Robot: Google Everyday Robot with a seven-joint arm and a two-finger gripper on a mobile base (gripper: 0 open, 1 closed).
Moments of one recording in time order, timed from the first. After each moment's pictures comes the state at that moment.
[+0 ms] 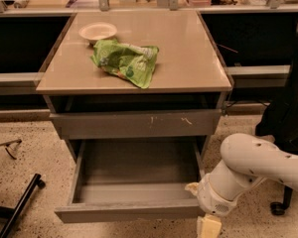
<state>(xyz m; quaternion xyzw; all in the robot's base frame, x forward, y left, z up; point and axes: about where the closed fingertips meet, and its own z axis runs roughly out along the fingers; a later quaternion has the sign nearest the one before) 0.329 -0.123 0.592 -0.65 0.71 0.24 0.06</state>
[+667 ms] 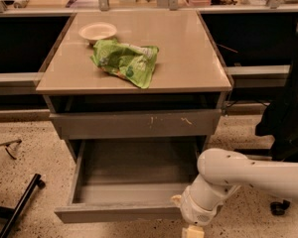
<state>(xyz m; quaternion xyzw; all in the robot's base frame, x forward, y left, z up) 0.317 -0.087 0.536 -0.69 0.68 0.26 0.03</state>
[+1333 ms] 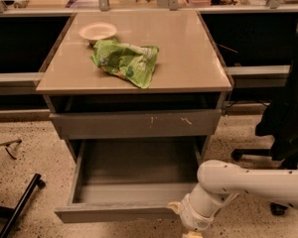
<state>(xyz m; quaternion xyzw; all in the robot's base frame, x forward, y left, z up) 0.318 -0.086 0.482 -0.71 0.64 0.28 0.06</state>
